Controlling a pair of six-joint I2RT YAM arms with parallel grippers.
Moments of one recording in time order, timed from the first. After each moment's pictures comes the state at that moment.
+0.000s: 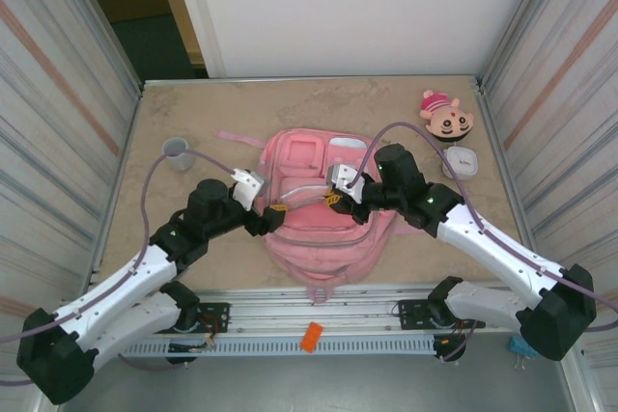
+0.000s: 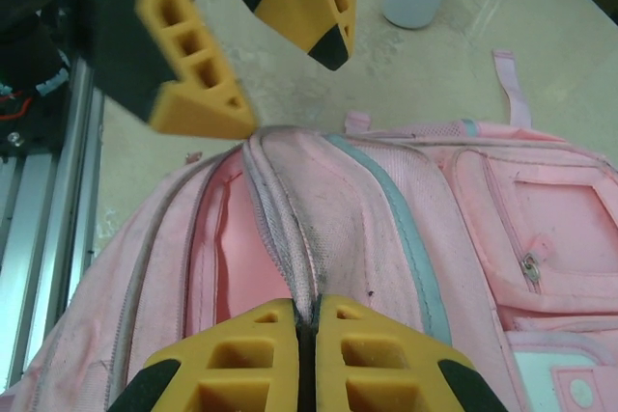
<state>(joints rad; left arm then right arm) -0.68 0.83 0.55 -0.13 0.22 0.02 0.69 1.08 0.88 -0.38 -0.50 -0.46</state>
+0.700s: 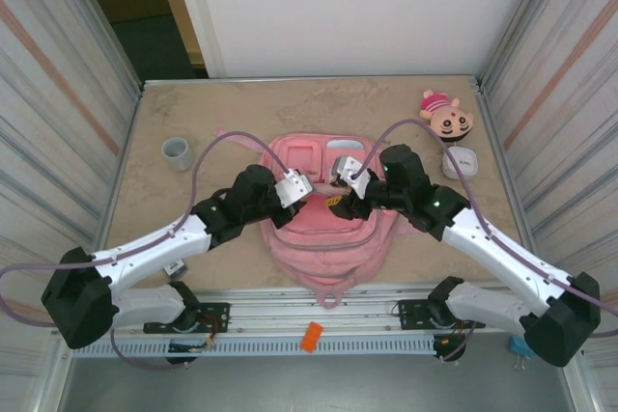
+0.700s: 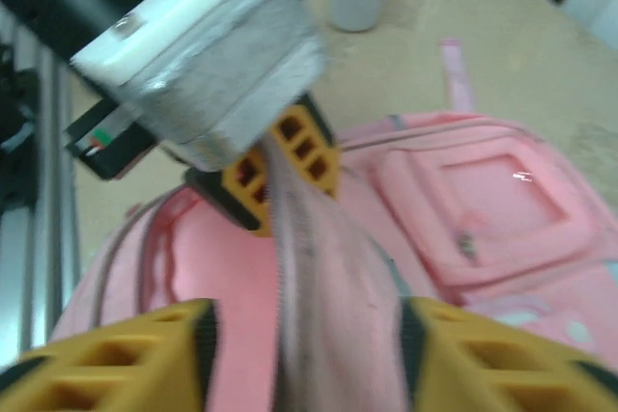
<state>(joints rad) -0.82 1.18 0.75 -0.14 0.06 0.31 0.69 1.02 0.87 -0.37 -0.38 -0.26</state>
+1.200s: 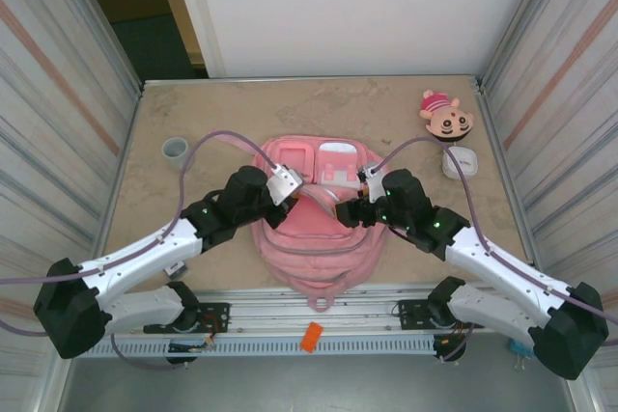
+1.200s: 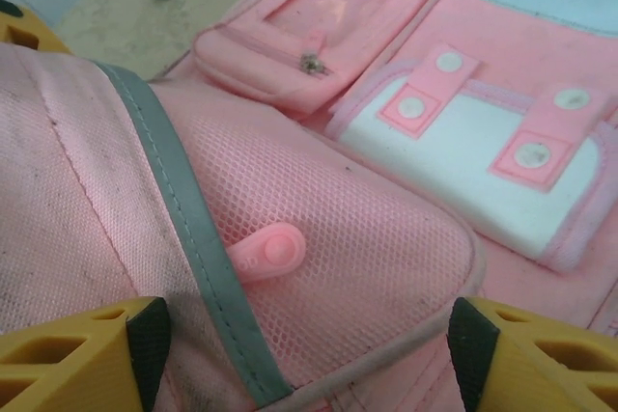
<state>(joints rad) -0.80 1.11 0.75 -0.21 0.00 0.16 0.71 0.93 0.64 -0.28 -0.10 0.31</state>
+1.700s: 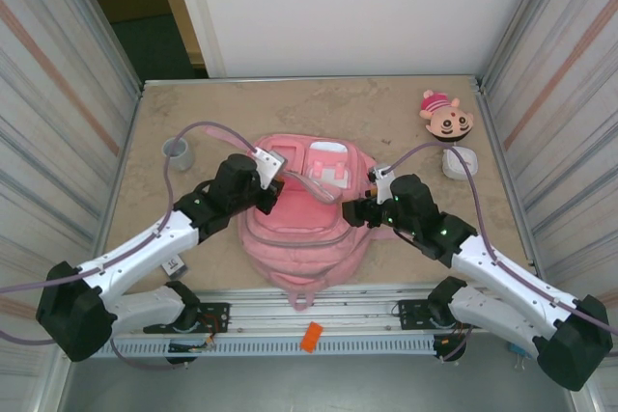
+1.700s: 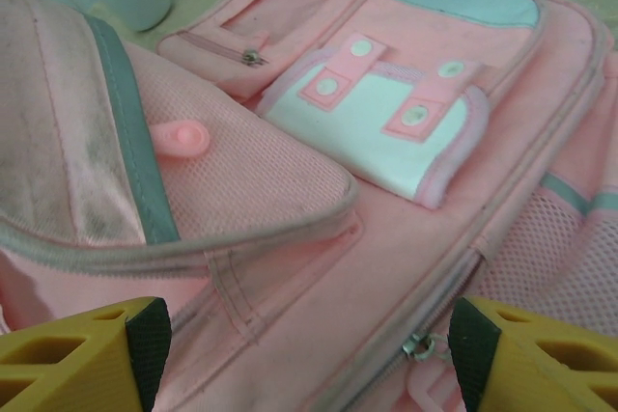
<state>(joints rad) -0.69 1.13 0.79 -0.26 -0.05 0.01 0.69 0.86 0.59 -0.27 -0.07 0.36</state>
